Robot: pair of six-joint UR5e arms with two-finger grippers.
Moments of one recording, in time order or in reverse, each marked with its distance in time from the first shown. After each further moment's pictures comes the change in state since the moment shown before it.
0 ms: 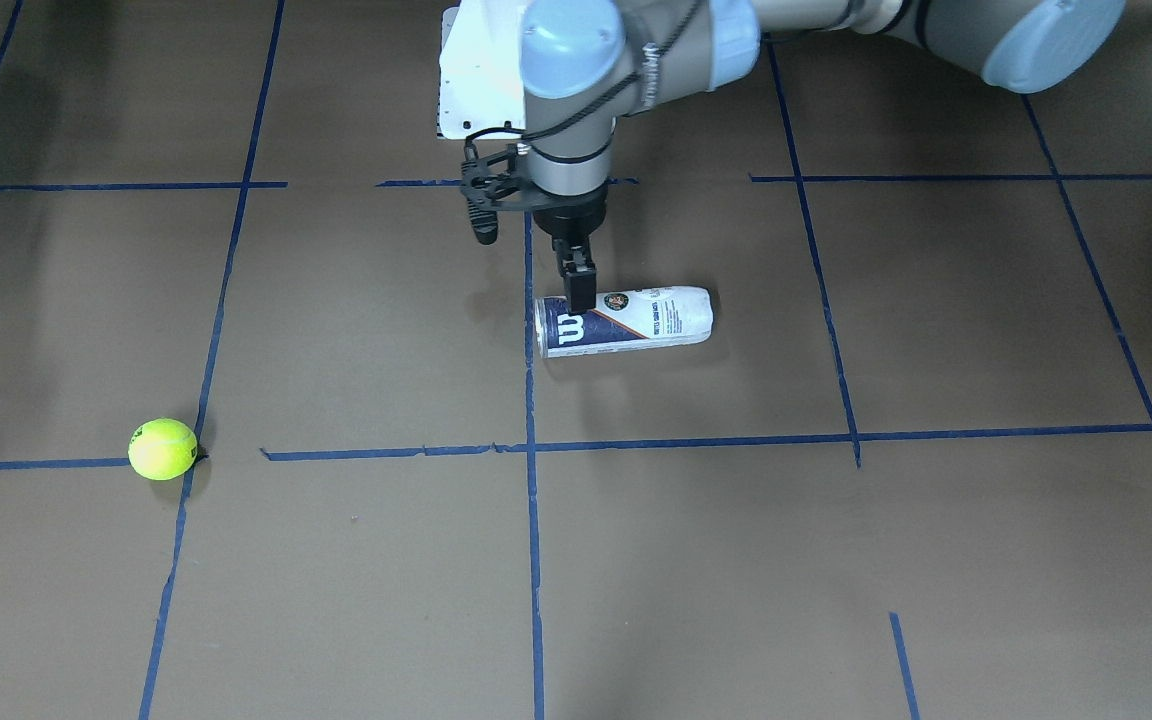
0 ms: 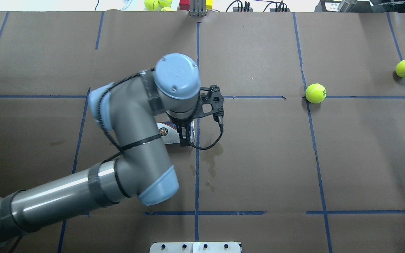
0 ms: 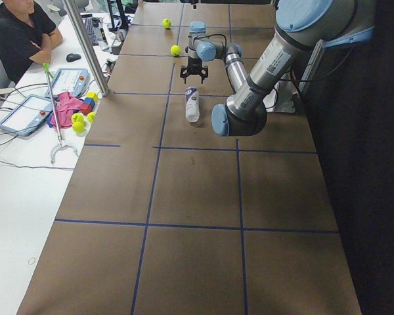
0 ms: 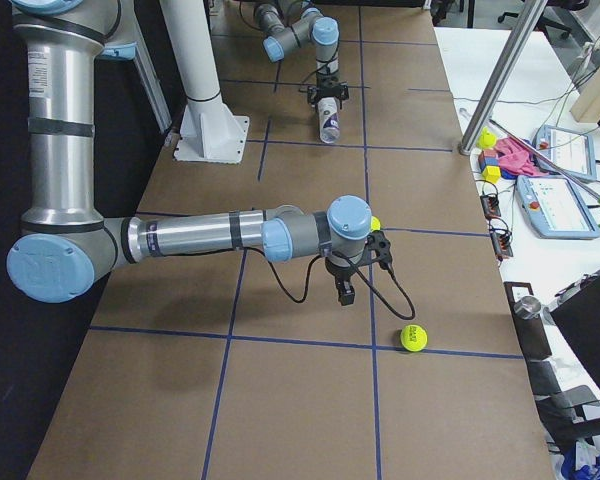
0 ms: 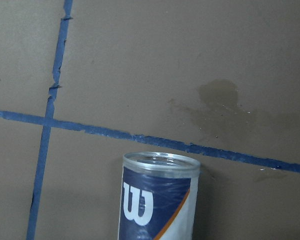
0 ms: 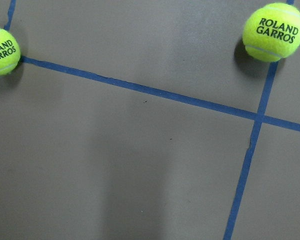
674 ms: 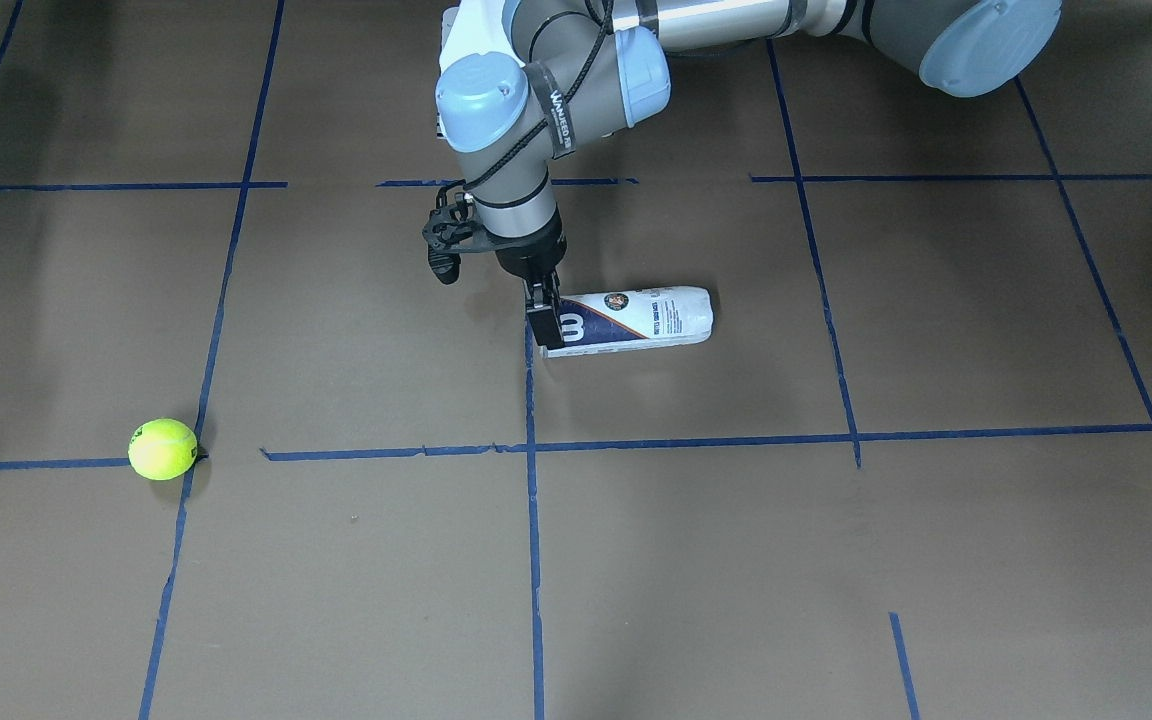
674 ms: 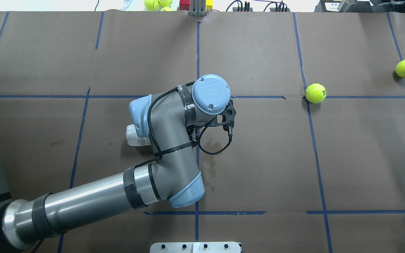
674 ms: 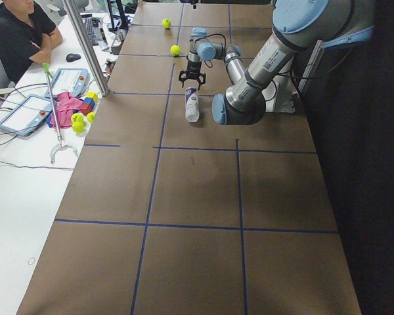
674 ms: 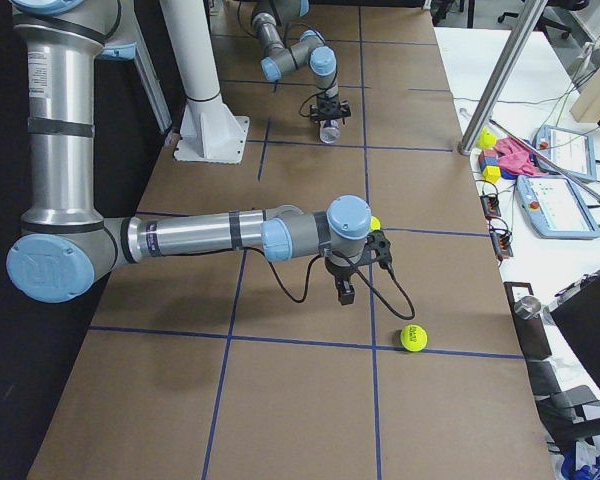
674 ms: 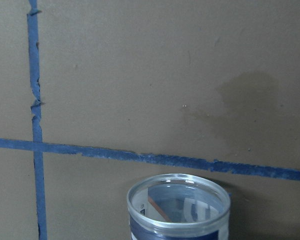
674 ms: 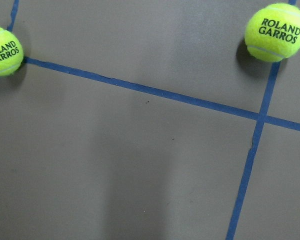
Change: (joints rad) left arm 0.047 -0.076 0.183 -0.007 0.138 0.074; right arm 0.000 -0.002 0.004 0.000 0.008 0.002
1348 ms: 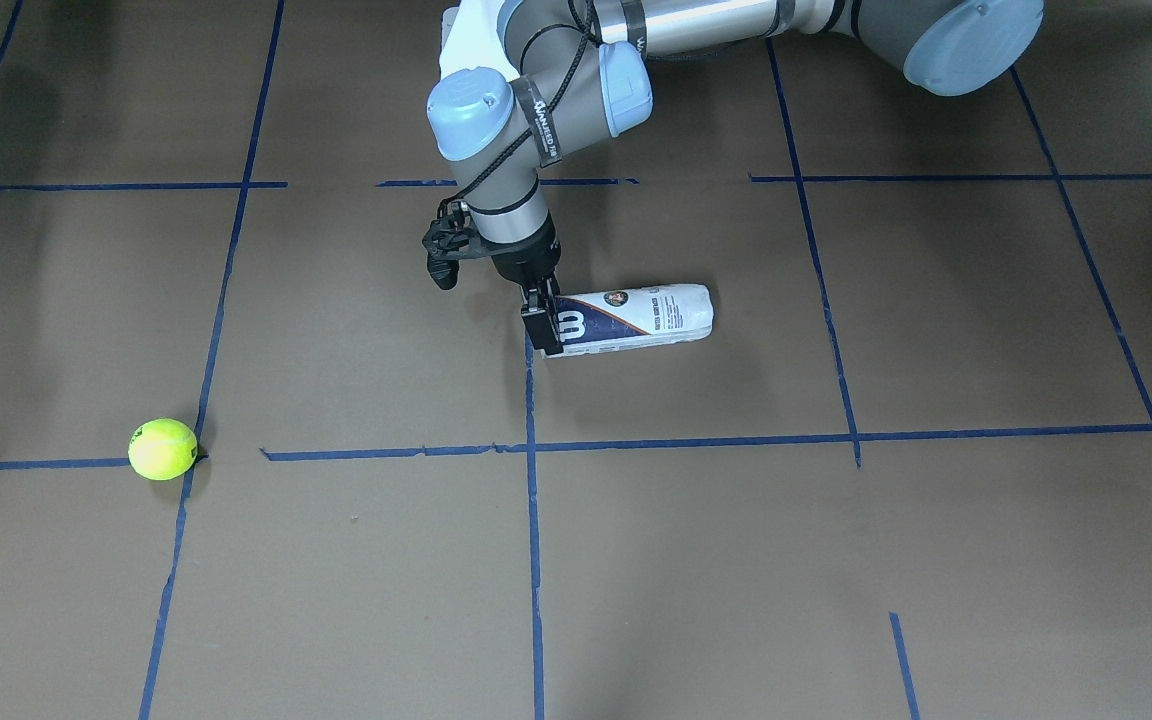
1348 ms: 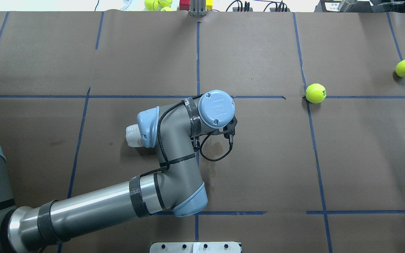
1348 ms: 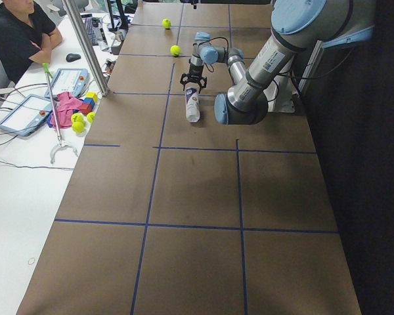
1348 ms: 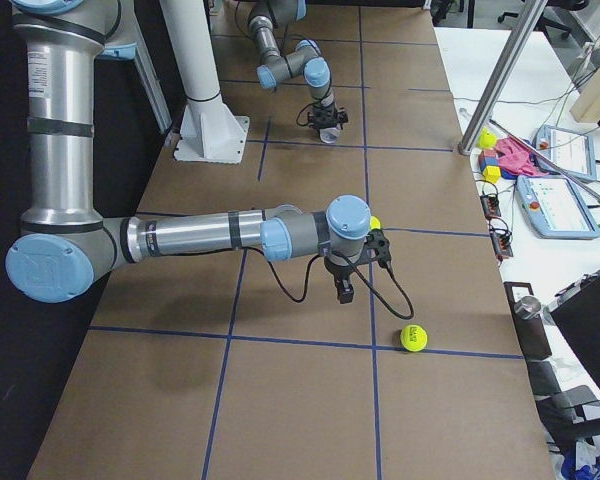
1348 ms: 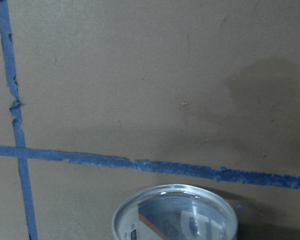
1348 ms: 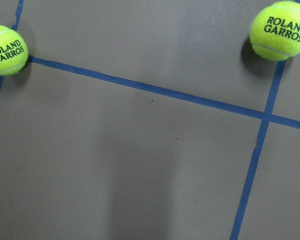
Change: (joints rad) left arm 0.035 0.000 0.034 -0.019 0.064 -0.026; right arm -0.002 -0.001 0.000 0.000 0.009 -0.001
